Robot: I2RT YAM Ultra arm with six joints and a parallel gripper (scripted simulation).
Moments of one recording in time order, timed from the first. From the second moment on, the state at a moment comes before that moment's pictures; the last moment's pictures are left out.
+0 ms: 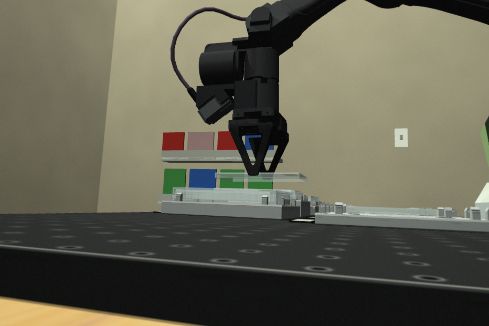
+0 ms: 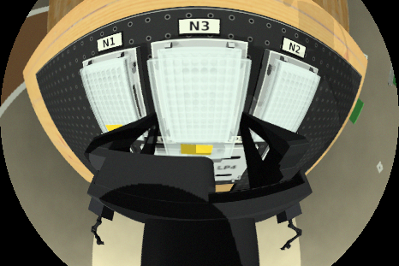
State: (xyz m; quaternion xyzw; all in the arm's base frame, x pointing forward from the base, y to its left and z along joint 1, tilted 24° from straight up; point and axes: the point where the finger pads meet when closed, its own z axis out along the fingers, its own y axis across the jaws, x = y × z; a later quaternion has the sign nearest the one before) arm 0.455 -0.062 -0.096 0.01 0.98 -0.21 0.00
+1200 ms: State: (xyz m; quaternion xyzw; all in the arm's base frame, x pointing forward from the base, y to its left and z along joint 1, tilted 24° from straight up) arm 0.460 -0.064 -0.104 0.01 0.98 -0.21 0.00
